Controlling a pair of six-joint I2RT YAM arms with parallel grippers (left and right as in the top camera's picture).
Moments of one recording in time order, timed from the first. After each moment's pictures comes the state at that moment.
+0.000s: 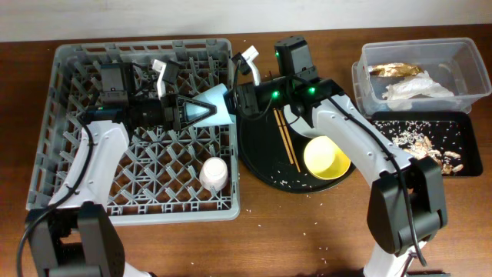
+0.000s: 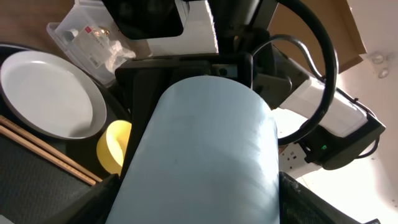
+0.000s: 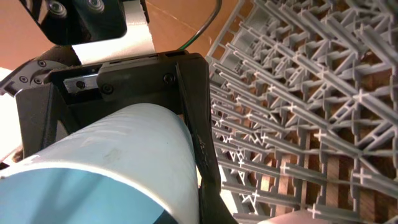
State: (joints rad) left arm 0.02 1.71 1.28 -0.47 1.52 -0.03; right arm 0.39 1.91 1.53 -0.26 -1.15 0.43
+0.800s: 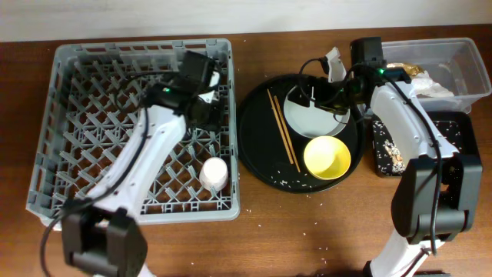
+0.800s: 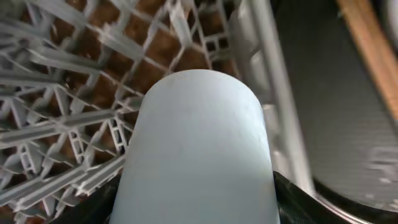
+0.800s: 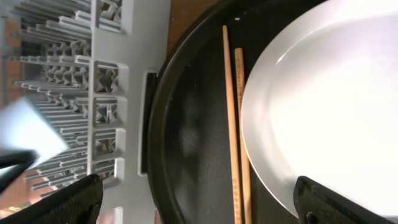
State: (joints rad) left arm -0.36 1.79 1.56 -0.94 -0.09 -0.07; right arm 0.04 1.92 1.54 -0.76 -0.63 0.17
